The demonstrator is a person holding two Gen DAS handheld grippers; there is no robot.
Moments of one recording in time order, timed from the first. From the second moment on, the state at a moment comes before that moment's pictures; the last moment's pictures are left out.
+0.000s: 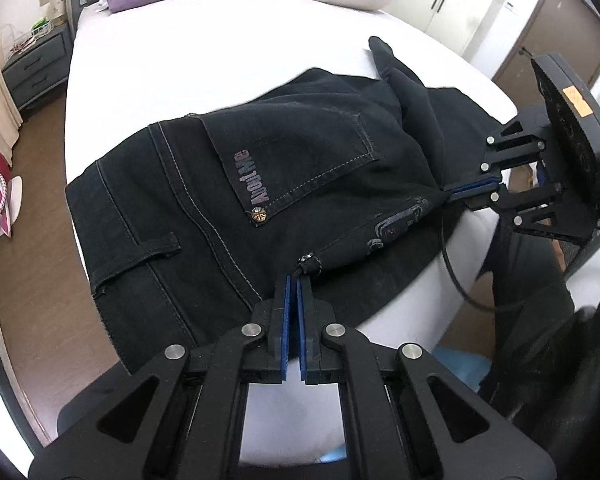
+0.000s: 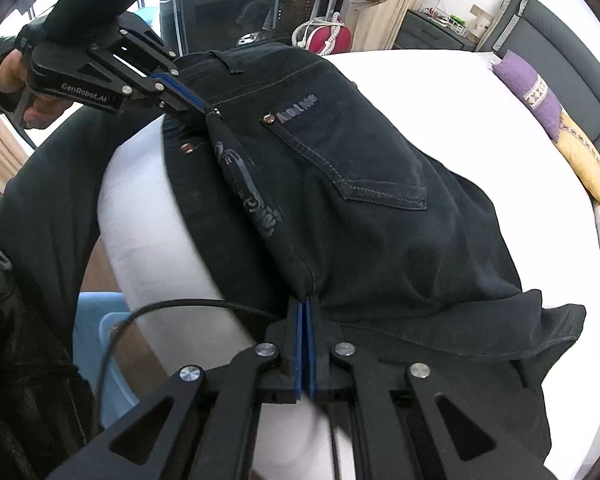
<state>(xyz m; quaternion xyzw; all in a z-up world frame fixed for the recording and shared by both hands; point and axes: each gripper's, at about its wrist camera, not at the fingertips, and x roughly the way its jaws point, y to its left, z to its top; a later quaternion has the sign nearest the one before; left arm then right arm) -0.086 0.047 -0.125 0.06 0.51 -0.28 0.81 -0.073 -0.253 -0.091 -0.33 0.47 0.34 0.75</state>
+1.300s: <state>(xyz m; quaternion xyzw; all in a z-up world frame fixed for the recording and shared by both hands) -0.021 0.002 -0.105 -0.01 0.51 -0.27 0.82 -0.097 -0.256 -0.112 -0.17 0.50 0.29 0.80</state>
